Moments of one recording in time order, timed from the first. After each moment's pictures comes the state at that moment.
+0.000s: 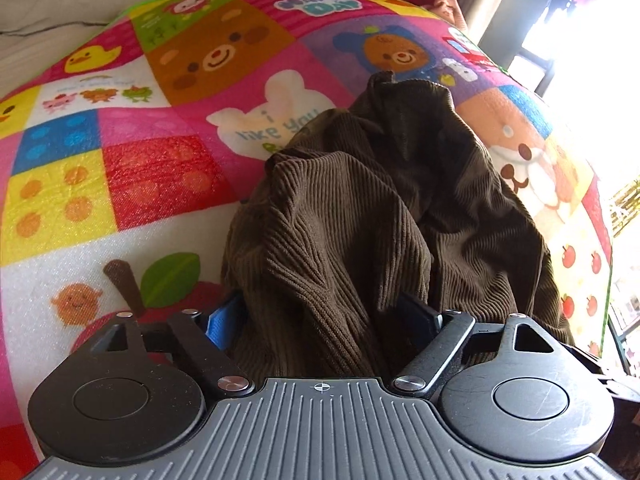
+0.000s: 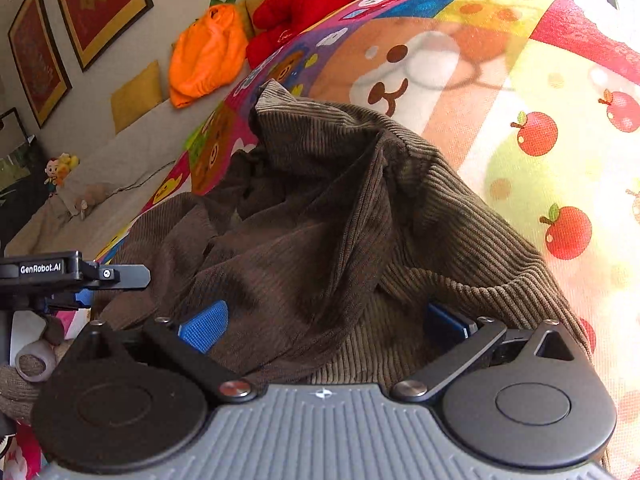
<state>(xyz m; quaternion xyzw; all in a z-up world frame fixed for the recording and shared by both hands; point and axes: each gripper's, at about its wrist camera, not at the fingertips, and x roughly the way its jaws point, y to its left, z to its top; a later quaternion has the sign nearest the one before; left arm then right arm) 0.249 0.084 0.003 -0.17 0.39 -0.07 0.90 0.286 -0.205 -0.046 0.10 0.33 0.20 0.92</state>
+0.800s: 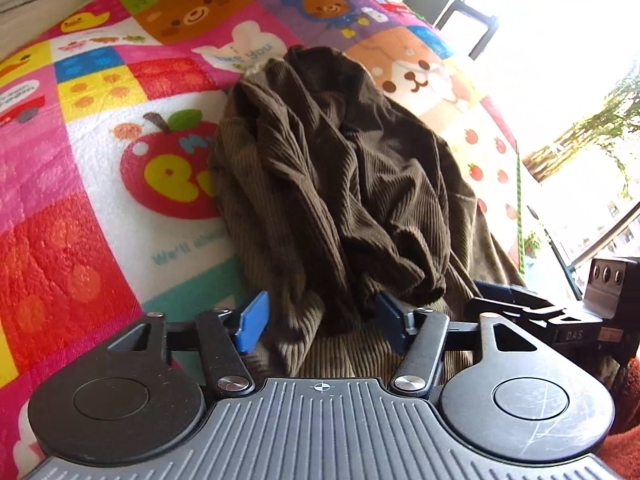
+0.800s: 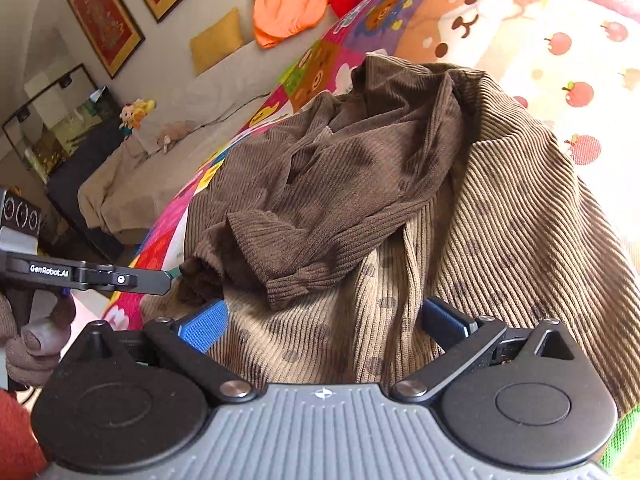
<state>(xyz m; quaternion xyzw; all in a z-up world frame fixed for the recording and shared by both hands) 0.083 0.093 0.027 -0.17 0.42 -0.16 0.88 0.161 -0.209 -0.036 0.14 0.39 0.29 0.86</state>
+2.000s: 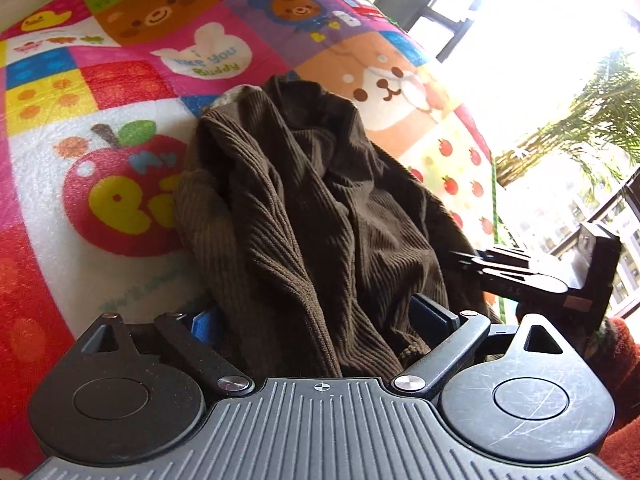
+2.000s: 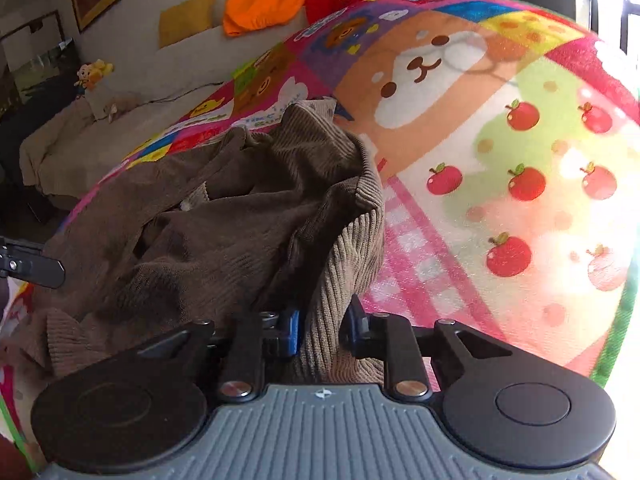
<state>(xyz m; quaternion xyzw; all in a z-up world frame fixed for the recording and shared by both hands) 0.108 0.090 0.009 -0.18 0.40 -0.21 0.87 0.192 -0.220 -0.017 -0.06 0.35 0.22 0.91</state>
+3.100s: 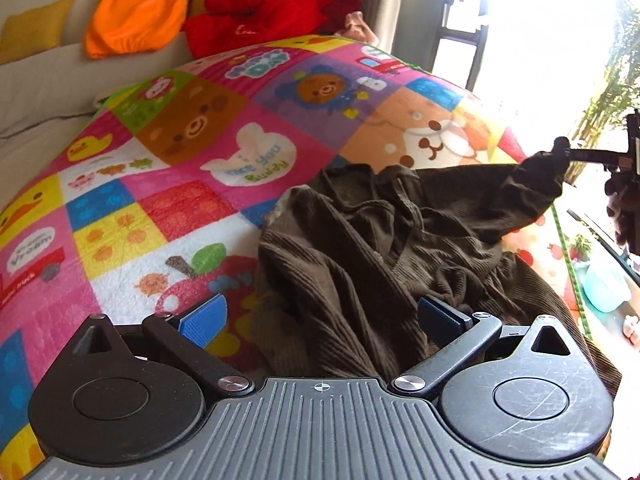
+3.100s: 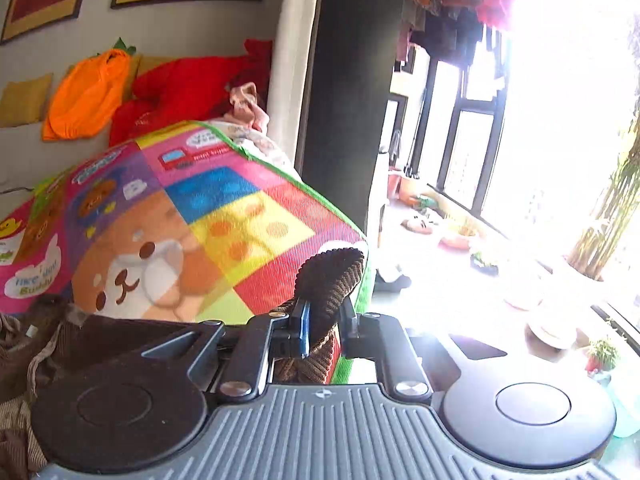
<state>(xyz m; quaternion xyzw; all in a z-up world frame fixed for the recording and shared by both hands) 0.120 0.089 0.047 -0.05 0.33 -0.11 0.94 0.289 -0.345 0.083 -0.07 0.23 -0.05 0.97</state>
